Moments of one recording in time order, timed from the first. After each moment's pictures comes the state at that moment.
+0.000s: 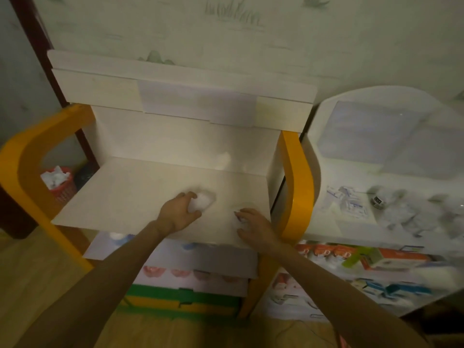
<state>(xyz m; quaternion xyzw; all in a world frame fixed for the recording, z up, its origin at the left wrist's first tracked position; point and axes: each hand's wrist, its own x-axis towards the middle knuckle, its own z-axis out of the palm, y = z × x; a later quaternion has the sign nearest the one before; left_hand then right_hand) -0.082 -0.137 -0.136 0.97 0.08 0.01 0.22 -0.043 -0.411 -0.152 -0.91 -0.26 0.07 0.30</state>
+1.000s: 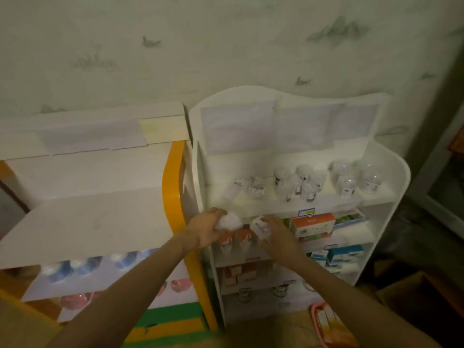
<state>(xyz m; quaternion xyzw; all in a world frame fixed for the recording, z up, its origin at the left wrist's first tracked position) -0.093 -0.534 -0.077 0.98 -0.15 -0.01 0.13 -0.089 -0.793 -0.152 -0.92 -0.14 -0.04 0.35</state>
